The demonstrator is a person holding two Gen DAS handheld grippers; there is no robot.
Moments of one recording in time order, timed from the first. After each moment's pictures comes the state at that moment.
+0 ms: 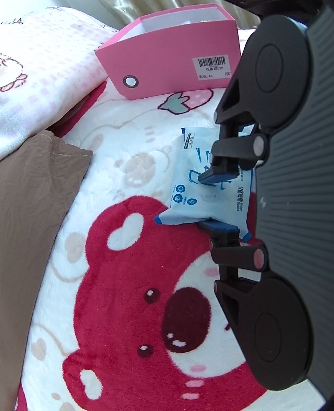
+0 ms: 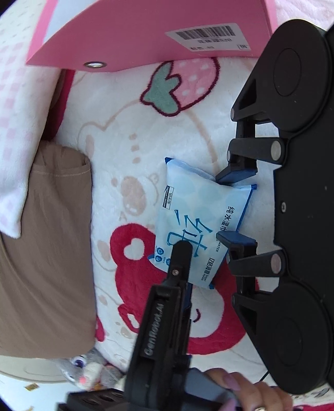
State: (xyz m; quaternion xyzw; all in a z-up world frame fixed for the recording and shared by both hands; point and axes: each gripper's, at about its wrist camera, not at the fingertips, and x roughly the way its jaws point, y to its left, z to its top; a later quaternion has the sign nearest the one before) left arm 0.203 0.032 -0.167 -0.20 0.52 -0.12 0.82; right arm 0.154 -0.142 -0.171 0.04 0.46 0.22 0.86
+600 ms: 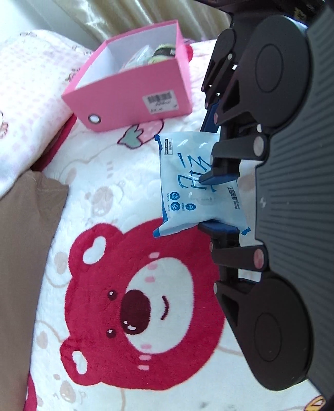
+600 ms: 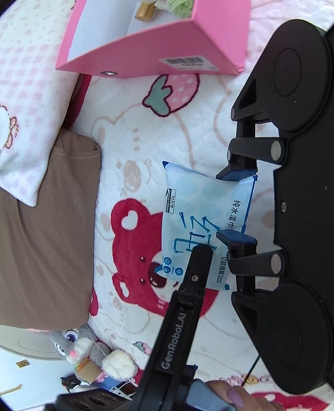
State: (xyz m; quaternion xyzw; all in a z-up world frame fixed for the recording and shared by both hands) left arm 0.130 0.023 -0.108 -0.17 0.54 -0.15 0.81; right arm 0.095 -0.147 -0.125 0.00 0.45 0.25 0.86
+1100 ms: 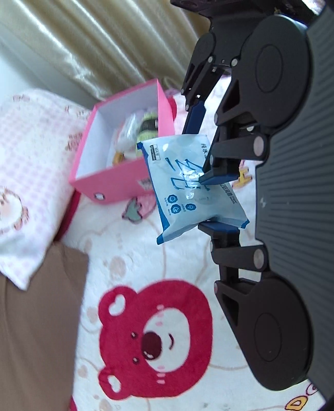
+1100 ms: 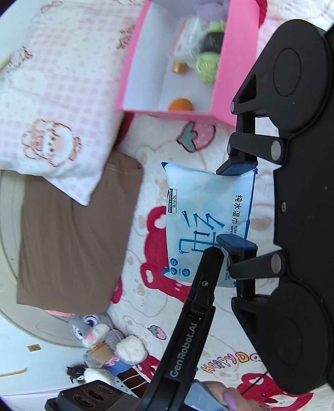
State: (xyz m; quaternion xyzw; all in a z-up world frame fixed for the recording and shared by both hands) left arm 0.081 -0.018 -0.009 -0.15 0.51 -0.23 0.82; right arm 0.033 -0.187 -0.029 -0.03 0.39 0.23 0.89
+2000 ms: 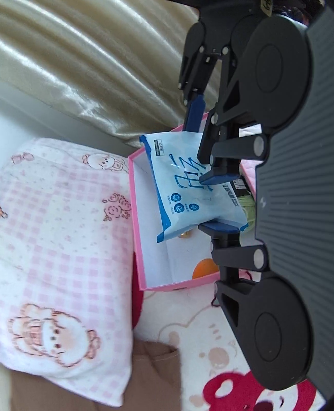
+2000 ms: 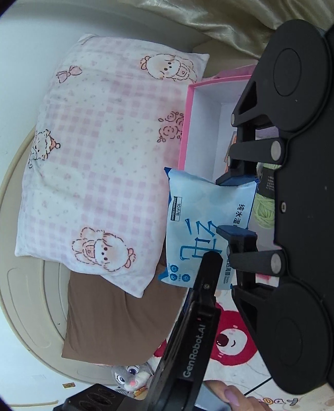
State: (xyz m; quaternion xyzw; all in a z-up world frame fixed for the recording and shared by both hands) left arm 0.192 -0.193 0.027 -0.10 0.45 -0.28 0.84; right arm 0.132 -0.351 0.031 -0.03 0.35 0.17 0.92
